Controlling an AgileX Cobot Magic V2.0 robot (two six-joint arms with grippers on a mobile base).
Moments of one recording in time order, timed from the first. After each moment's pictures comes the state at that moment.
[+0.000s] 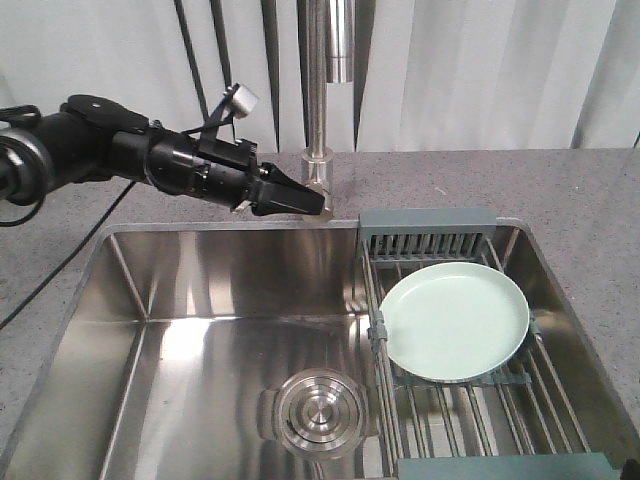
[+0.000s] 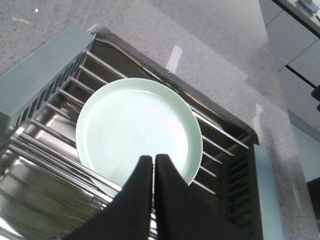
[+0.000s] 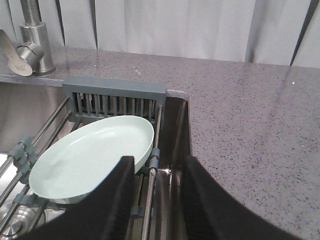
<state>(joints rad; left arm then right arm) -0.22 2.11 -1.74 -1.27 1.20 1.10 0.09 0.31 -0.17 -0.14 0.17 0.09</state>
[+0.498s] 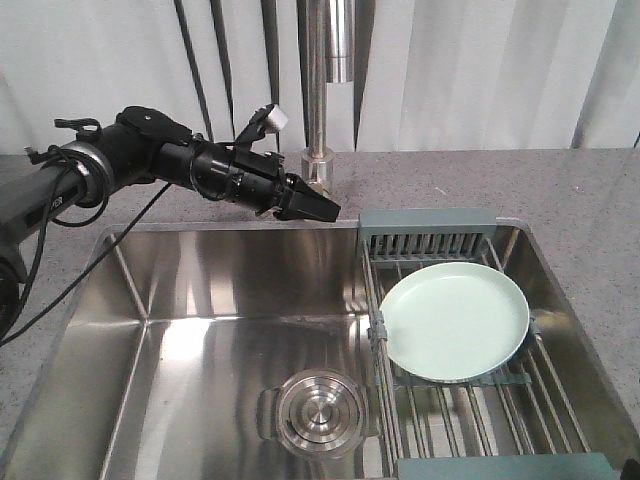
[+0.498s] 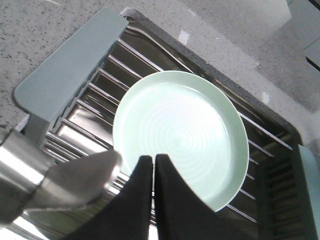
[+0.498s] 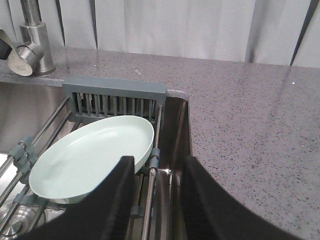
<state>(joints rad) -0.24 2.33 -2.01 -1.21 1.20 1.02 0.09 0.31 -0.17 -0.14 0.17 0.09</state>
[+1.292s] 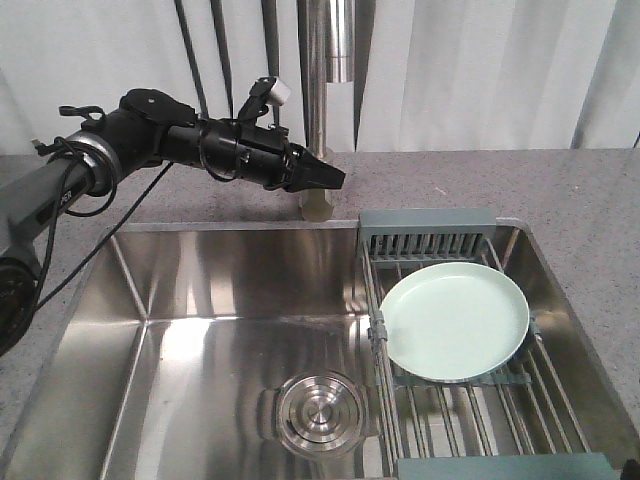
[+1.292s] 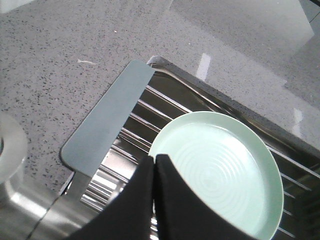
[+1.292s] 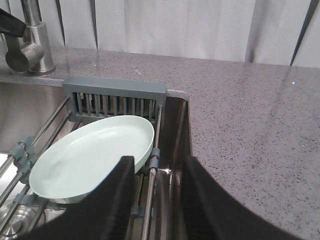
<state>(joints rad) -0.25 2.39 -2.16 -1.22 1.12 1.02 0.09 0.31 -0.17 -0.14 0.17 0.09</state>
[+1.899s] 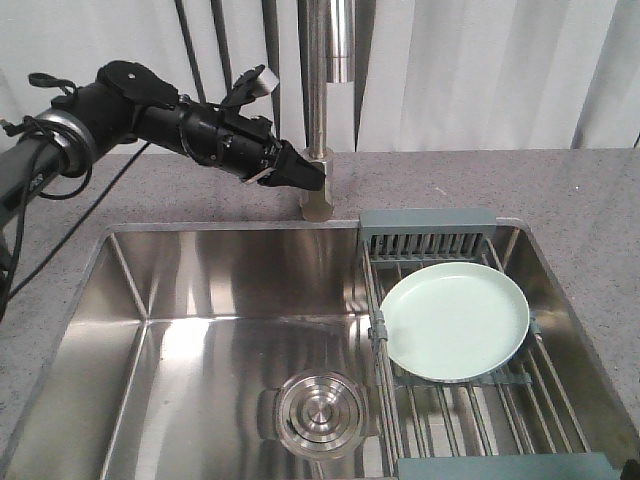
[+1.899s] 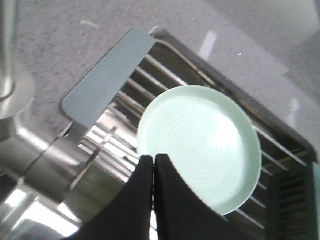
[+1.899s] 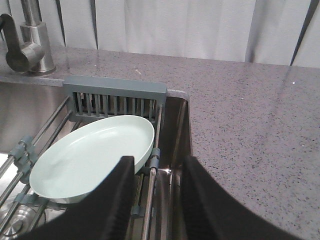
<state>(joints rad) -0.23 2.30 -2.16 -1.02 1.20 0.76 0.09 0.31 -0.17 -0.14 0.17 0.09</state>
